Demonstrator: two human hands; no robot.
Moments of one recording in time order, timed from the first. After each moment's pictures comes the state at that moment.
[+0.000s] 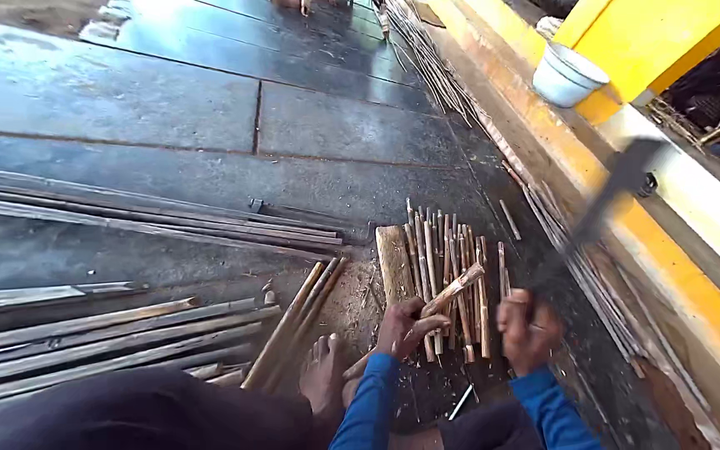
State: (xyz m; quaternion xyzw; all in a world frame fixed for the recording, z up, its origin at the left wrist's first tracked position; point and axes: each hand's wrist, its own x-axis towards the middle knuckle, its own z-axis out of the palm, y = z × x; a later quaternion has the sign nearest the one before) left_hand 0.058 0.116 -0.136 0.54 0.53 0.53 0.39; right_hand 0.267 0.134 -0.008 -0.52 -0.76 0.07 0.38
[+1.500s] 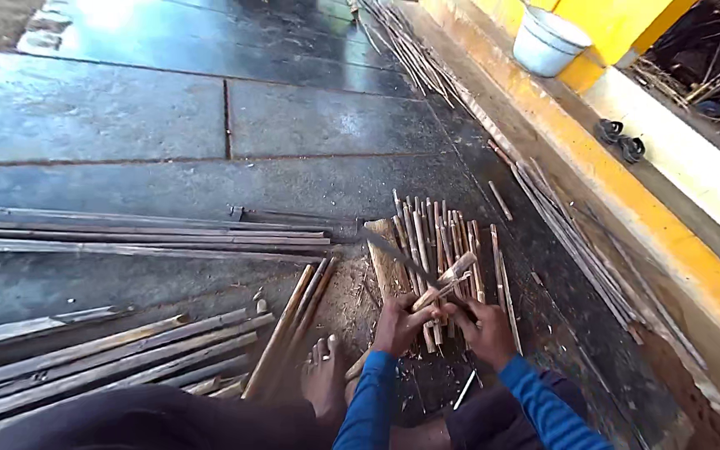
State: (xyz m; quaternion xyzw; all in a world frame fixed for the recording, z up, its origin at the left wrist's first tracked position) left_hand 0.059 0.125 -0.143 0.52 0.53 0.47 0.47; right_hand 0.260 0.123 -0.047 -0.59 -0.75 0.15 0.26
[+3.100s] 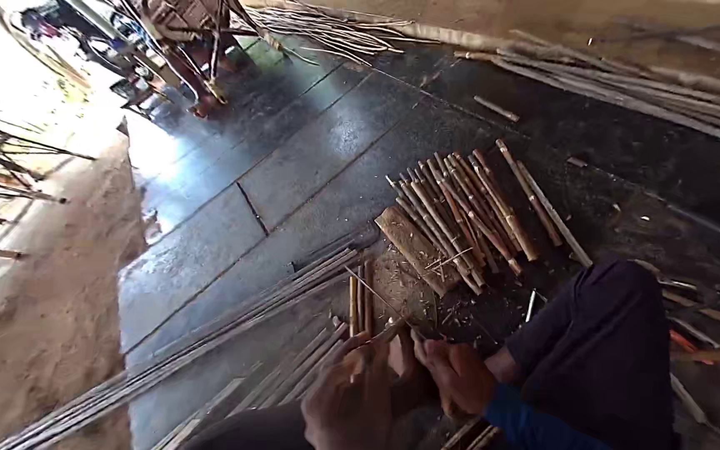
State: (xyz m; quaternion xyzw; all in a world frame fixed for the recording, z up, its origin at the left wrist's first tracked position) left_hand -0.014 -0.026 0.005 0.65 0.50 0.57 0.05; right_hand 0.160 -0.027 -0.098 -0.56 -0.59 0.55 0.20
